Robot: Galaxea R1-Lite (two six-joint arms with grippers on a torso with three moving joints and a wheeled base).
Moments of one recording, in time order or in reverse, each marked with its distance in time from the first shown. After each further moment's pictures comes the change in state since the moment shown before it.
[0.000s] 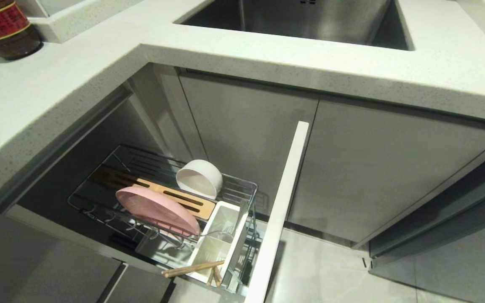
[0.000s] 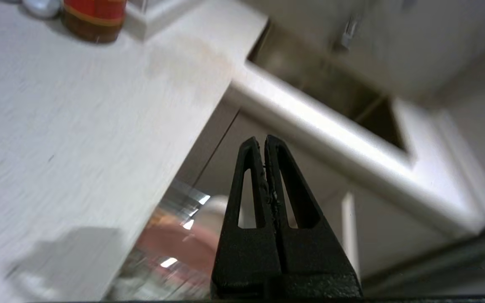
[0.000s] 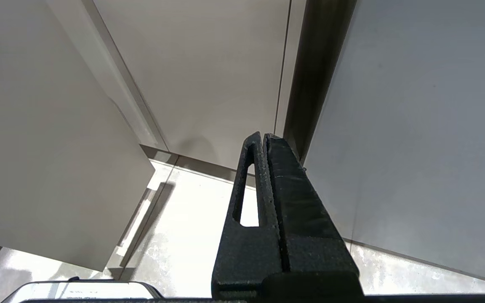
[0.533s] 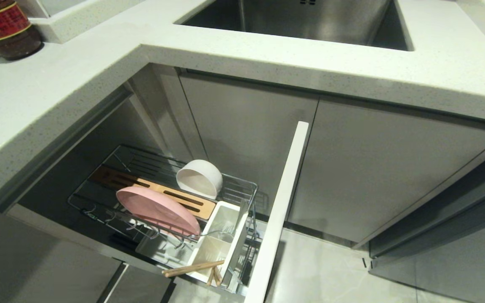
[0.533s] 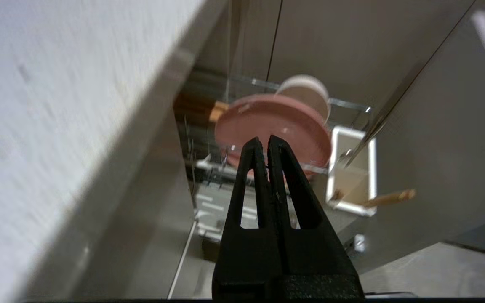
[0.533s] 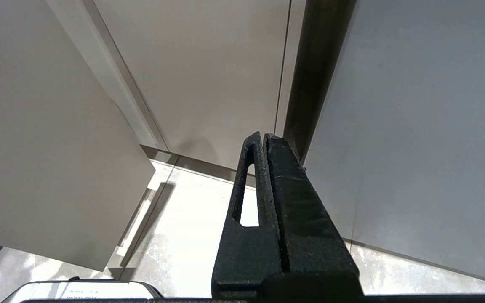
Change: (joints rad) left arm 0.108 -0.462 0.766 -0.135 -0.095 0.358; right arm 0.000 0.000 0.000 0.000 0.000 0.000
